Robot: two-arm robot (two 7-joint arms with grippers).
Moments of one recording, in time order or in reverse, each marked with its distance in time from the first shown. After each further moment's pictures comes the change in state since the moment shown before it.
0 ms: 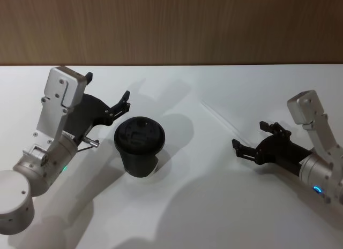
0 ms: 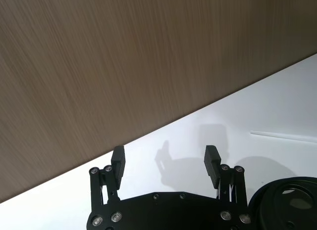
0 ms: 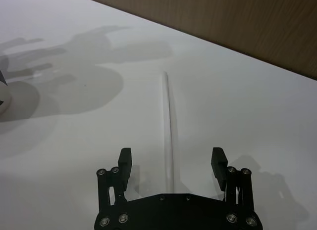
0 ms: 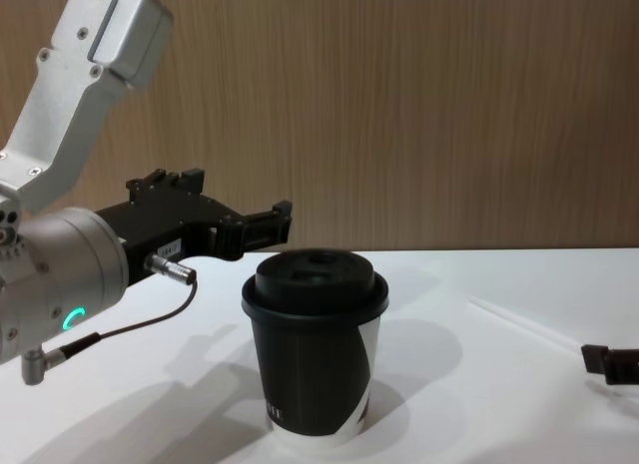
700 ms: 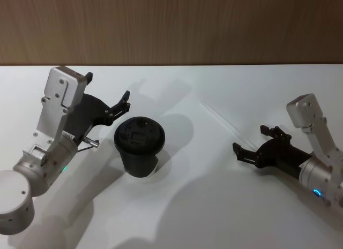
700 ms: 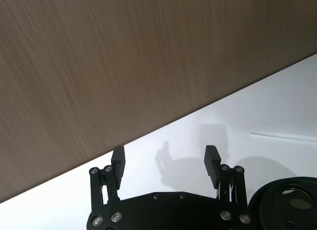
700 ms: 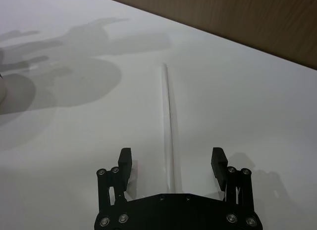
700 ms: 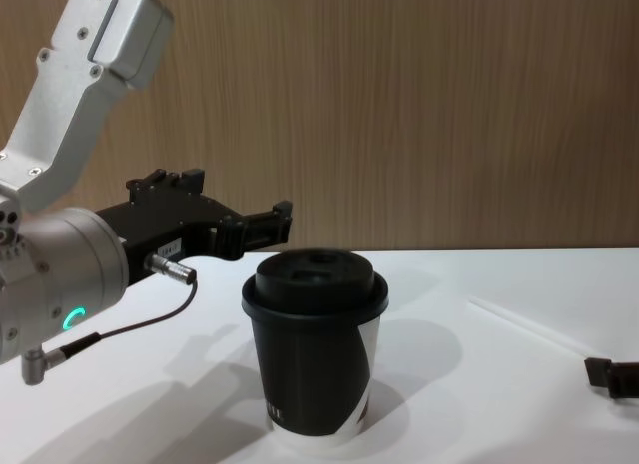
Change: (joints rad) left arm 0.000 0.000 0.000 0.000 0.000 0.000 0.000; right arm -0.006 -0.004 0.001 0.010 -0.007 0.006 -0.001
